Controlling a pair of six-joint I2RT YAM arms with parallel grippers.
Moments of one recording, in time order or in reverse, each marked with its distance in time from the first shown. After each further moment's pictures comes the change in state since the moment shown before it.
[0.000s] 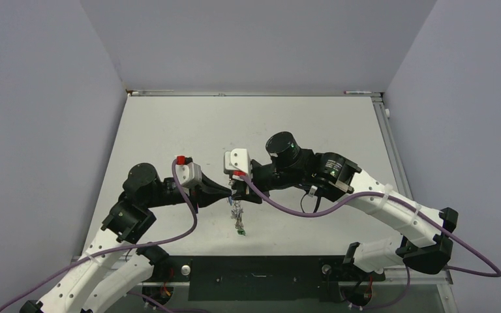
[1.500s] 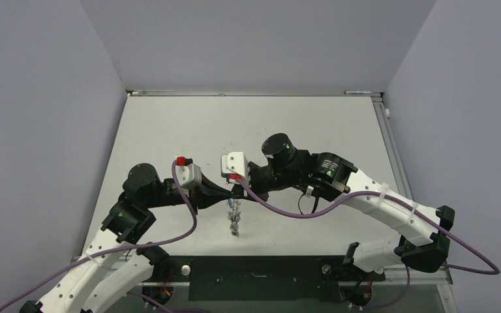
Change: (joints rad) left arm 0.000 -0.002 0.000 -0.008 0.022 -0.004; right arm 0.015 0.020 0.010 -0.029 0.022 -0.032
